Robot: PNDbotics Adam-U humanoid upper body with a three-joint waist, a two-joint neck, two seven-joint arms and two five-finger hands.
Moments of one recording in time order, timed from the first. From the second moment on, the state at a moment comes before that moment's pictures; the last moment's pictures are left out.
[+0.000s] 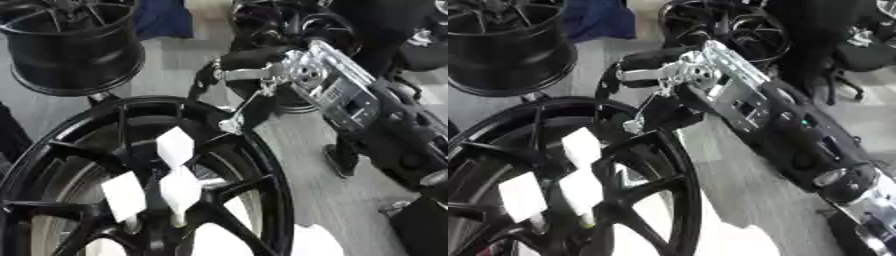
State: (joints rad) left arm -0.20 0.30 0.22 -1.89 0.08 0.01 0.16; right arm -0.96 -0.61 0.46 -1.60 0.43 0.01 0.72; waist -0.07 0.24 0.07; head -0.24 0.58
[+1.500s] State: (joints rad) left arm -0.20 0.29 0.23 -1.87 0.09 0.01 0.16; right arm -0.93 -0.50 0.44 -1.67 0.53 0.02 0.88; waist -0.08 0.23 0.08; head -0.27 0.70
